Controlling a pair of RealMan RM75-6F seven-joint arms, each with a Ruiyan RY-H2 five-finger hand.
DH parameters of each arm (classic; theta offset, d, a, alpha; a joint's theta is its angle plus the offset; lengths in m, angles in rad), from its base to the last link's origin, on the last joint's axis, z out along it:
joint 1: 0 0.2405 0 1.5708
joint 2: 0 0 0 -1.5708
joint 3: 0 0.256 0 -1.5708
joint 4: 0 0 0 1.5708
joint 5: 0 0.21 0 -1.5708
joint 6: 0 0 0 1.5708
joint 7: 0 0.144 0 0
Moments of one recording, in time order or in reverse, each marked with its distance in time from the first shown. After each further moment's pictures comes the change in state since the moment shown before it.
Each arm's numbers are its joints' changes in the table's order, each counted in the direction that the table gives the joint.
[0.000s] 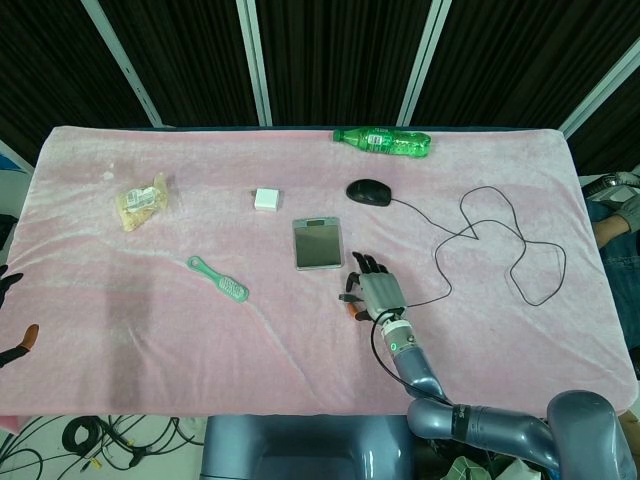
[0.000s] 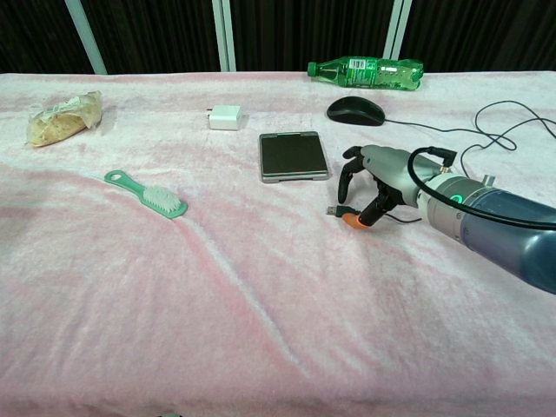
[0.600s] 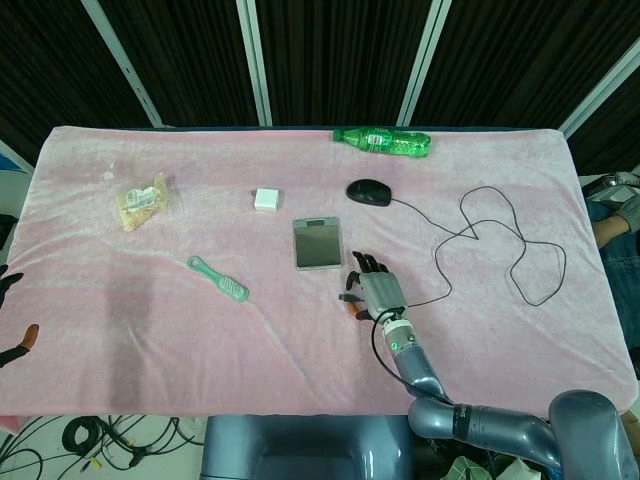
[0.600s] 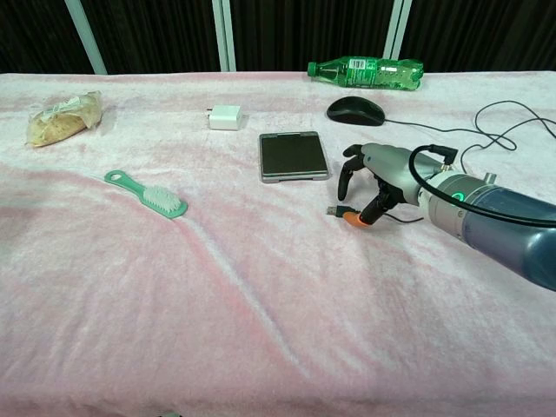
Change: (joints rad) left arm 0.001 0.000 0.000 -0.001 0.001 0.002 0.001; right arm 0.000 -0.009 0.001 -0.007 -0.001 -0.005 -0.006
